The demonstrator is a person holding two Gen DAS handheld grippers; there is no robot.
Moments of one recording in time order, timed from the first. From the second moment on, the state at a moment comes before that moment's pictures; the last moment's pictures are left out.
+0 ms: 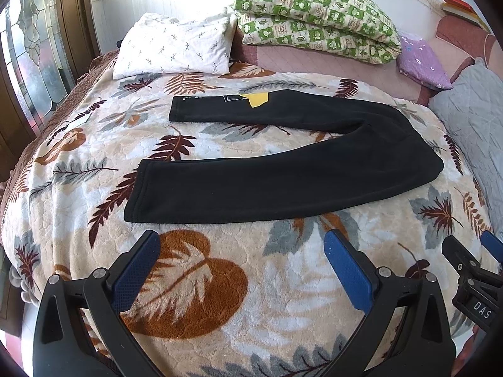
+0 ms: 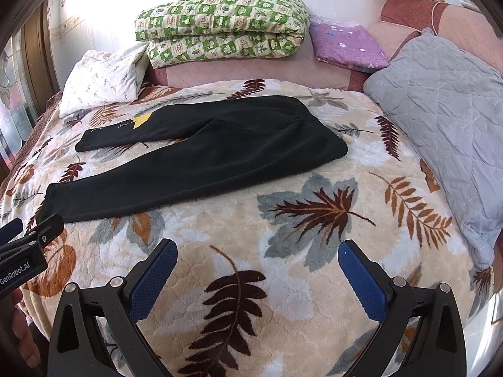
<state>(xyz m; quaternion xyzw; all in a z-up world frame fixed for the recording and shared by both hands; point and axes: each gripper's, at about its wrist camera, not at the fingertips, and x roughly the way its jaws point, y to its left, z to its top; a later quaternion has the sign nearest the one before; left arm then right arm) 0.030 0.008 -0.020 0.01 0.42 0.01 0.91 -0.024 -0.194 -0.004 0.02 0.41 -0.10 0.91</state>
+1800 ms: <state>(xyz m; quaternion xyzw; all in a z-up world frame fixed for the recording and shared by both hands) 0.399 0.143 -0.075 -0.13 0.62 -0.08 0.77 0.367 -0.398 -0.051 0.17 0.53 0.05 0.83</state>
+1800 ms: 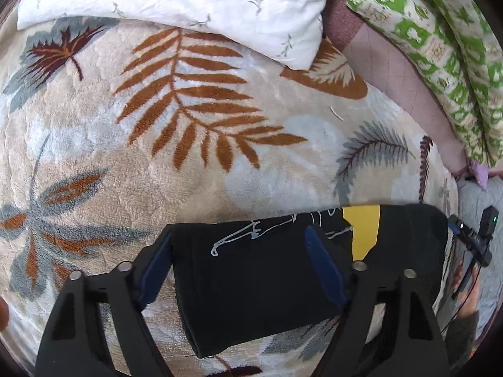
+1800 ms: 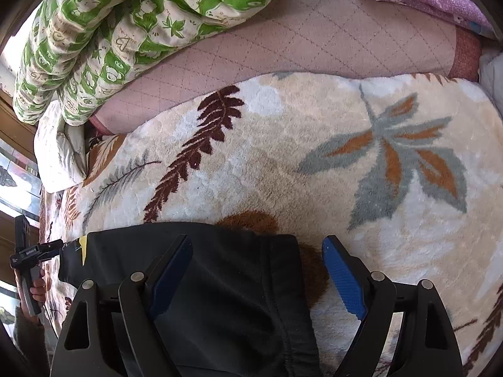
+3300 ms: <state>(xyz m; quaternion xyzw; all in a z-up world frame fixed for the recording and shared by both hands) 0.255 0.123 0.018 -0.03 0.47 -0.07 0.88 0.244 -0.354 0.030 0.03 0.49 0.07 0.87</state>
